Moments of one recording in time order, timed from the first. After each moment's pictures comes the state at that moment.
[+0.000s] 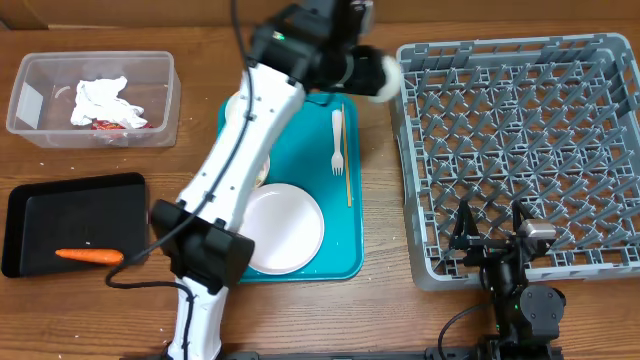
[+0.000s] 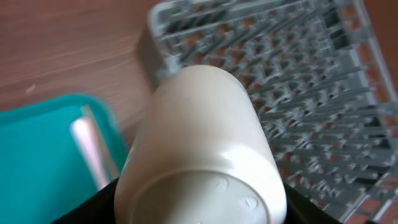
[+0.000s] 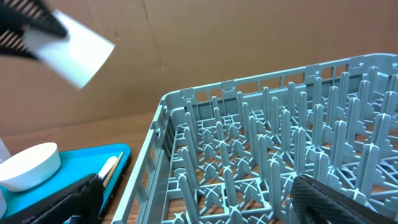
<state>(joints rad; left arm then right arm) -0.52 2.16 2.38 -1.11 0.28 -0.35 -0.01 0.01 0.02 -0.04 -0.06 0.20</state>
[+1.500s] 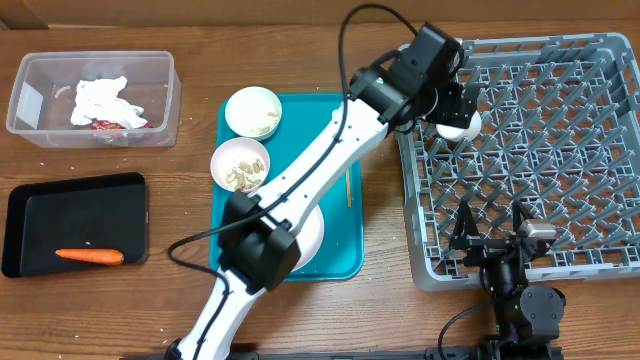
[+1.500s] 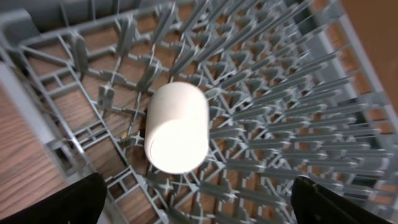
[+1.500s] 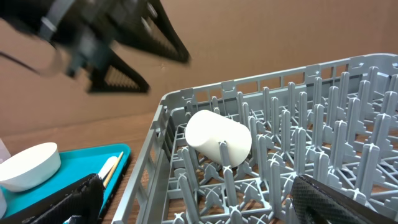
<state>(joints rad) -0.73 2.35 2.38 -0.83 0.22 -0.46 -0.01 0.01 0.02 -0.03 -0.06 0.20</state>
